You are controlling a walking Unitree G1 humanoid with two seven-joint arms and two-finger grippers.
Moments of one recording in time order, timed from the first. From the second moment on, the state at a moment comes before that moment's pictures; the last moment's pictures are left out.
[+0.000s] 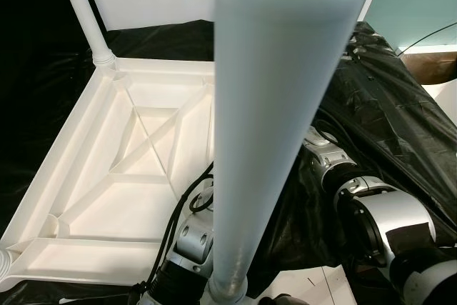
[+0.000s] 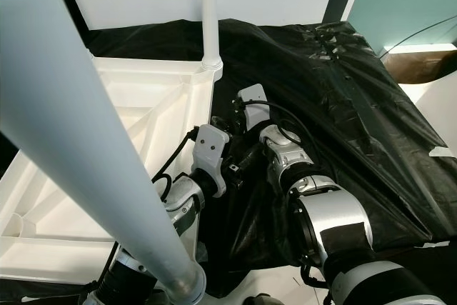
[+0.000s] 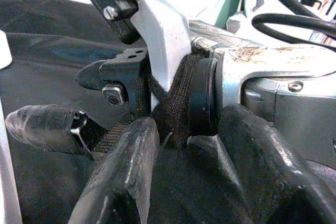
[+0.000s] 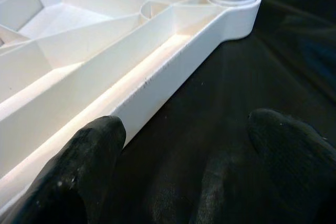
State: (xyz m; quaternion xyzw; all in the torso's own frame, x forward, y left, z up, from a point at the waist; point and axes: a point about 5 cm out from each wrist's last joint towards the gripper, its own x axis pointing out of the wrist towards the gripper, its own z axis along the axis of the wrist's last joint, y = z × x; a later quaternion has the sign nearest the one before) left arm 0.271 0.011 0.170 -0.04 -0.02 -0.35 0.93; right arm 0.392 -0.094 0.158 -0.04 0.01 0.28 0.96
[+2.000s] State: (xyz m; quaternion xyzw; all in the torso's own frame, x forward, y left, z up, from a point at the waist) left arm 0.166 0.248 0.178 0.26 0.22 -0.46 0.82; right arm 0.349 -0.170 0.151 -0.09 -0.05 0.22 0.97
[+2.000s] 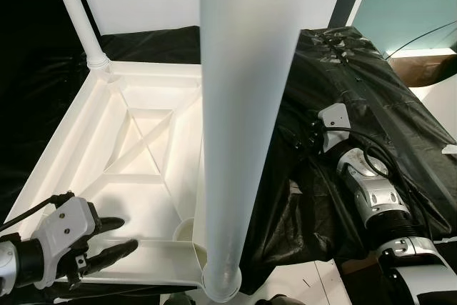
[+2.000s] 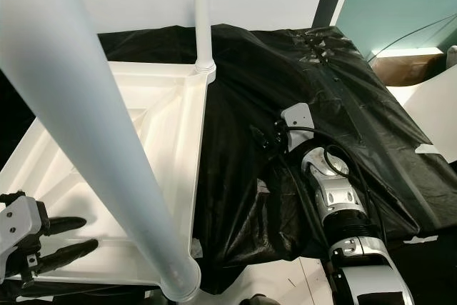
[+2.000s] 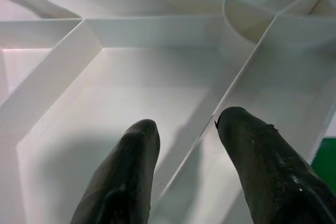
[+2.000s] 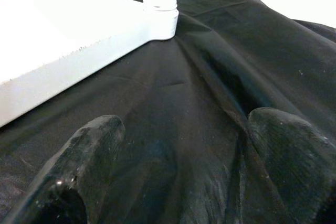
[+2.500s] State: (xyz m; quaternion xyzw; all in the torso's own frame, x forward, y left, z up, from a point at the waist) left arm 0.184 0.248 0.148 0.29 0.27 -0.45 0.80; right arm 0.349 -0.174 0.155 -0.09 -0.05 0.20 0.97
